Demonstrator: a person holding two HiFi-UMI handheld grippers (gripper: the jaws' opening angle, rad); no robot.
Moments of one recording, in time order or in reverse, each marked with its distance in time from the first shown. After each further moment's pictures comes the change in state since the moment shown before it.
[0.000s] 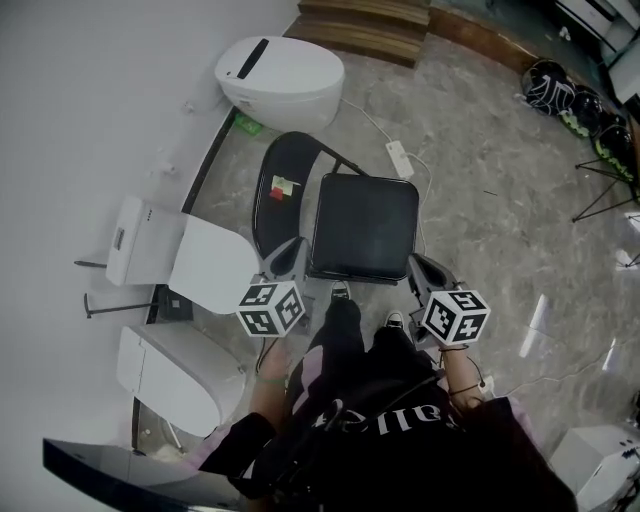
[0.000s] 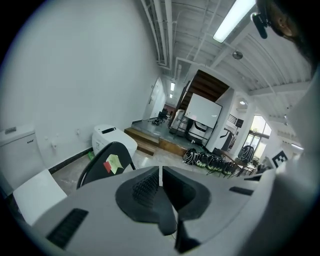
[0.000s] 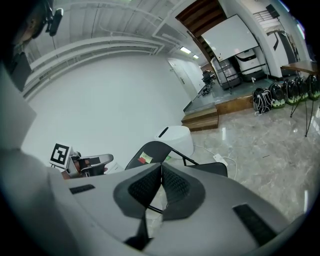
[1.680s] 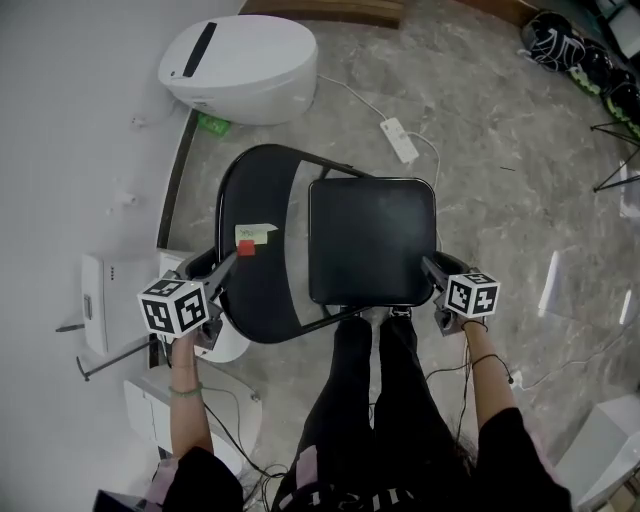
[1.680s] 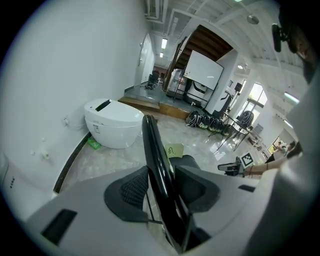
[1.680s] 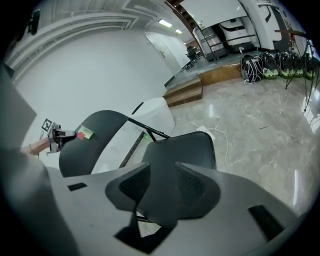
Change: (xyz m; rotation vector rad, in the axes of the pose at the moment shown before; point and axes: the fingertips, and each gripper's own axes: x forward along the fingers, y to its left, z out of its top) left arm 0.155 0.225 -0.020 0.185 0.449 -0.059; right arm 0.212 -0.227 -0.132 0.134 0.236 -0.102
